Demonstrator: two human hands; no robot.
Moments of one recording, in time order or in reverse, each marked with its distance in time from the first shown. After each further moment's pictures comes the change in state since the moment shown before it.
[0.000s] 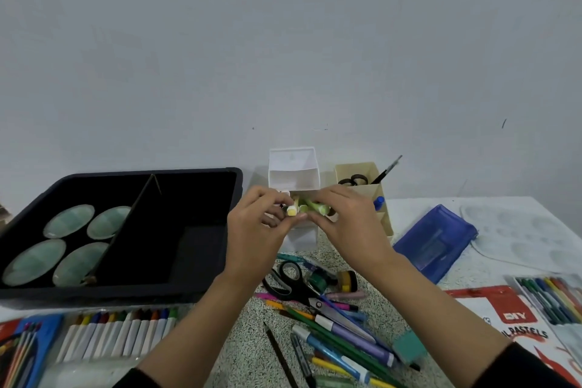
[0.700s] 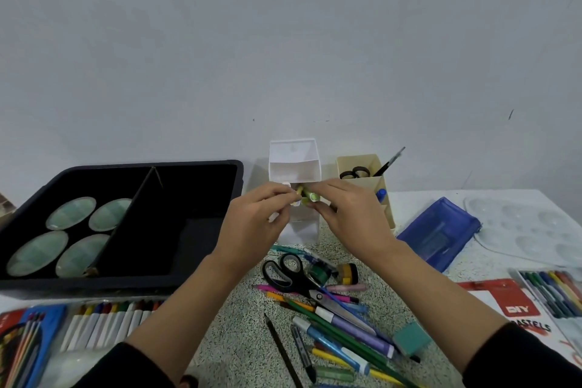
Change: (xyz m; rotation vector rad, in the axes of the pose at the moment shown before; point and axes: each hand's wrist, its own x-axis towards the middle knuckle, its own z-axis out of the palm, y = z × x) left_hand 0.010 -0.022 -0.009 0.291 -0.159 0.368; right_hand 0.001 0.014 0.004 -0.048 -0.007 -0.093
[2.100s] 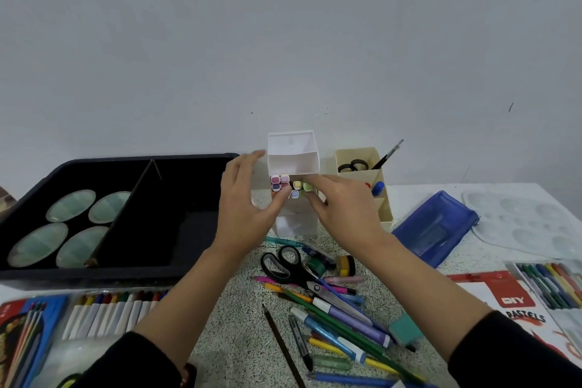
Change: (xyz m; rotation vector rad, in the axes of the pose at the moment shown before) left_hand -0.001 -0.004 0.003 -0.165 0.058 -0.450; right_hand 0.004 -0.013 0.004 -0.096 0.020 0.054
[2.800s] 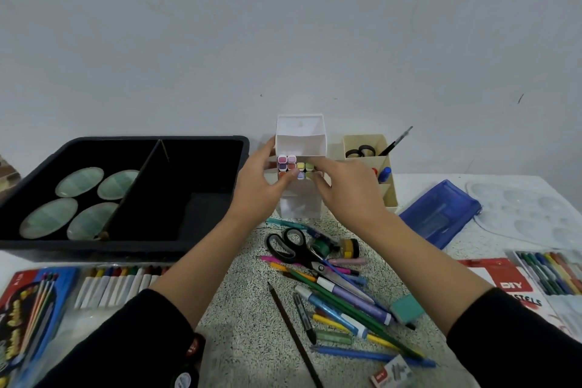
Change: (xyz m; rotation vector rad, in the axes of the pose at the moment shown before) left_hand 0.006 0.006 0.001 -0.195 -0.176 -0.164; right_hand 0.005 -0.013 -0.005 -0.077 -0.105 0.051
